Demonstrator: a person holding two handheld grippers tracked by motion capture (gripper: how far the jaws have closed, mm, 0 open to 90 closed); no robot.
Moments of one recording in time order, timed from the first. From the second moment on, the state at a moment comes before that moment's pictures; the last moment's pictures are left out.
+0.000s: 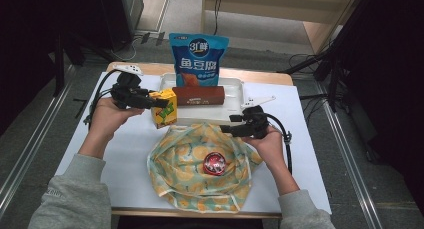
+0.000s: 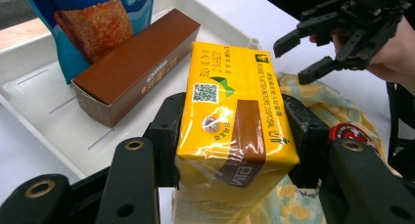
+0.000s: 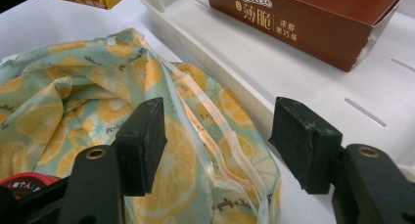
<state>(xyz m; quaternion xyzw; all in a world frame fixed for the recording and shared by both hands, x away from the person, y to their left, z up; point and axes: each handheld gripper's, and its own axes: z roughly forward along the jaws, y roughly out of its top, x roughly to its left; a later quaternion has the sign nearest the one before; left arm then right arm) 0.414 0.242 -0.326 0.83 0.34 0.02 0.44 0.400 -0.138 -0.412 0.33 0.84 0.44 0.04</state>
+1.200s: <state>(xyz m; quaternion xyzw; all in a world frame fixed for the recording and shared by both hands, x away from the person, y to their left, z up) 0.464 0.235 -0.353 0.82 0.35 0.05 0.44 0.395 -0.143 -0.412 0.34 0.83 0.44 0.04</state>
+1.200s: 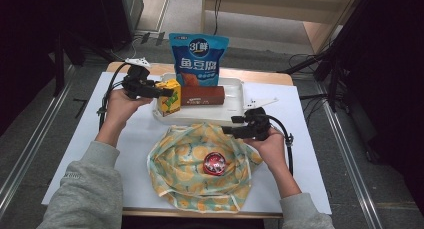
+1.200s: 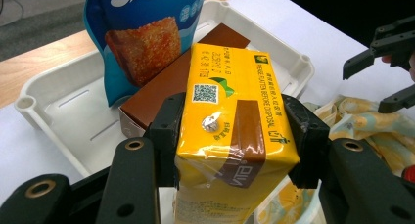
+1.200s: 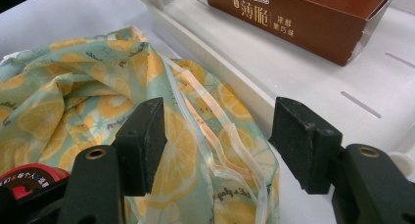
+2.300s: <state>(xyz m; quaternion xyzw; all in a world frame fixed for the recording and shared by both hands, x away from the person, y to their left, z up) 0.482 0.233 -0.385 0.83 0.36 0.06 0.42 0.395 -0.142 -0.414 0.33 0.83 0.44 0.04</state>
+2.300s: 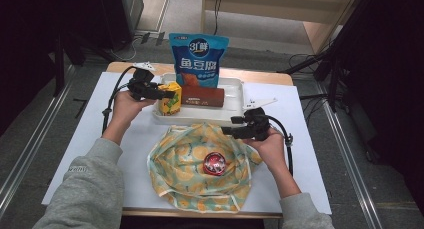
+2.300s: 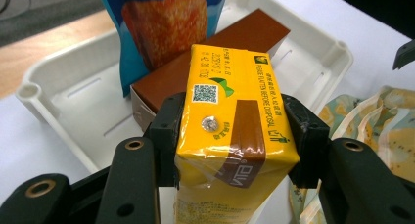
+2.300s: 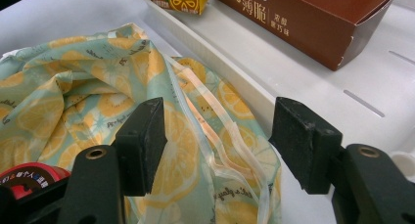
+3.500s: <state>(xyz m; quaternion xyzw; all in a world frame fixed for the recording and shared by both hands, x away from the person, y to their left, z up) 0.443 0.263 -0.392 0.82 0.38 0.05 0.42 0.395 -0.147 -0.414 0.33 0.83 0.44 0.04</state>
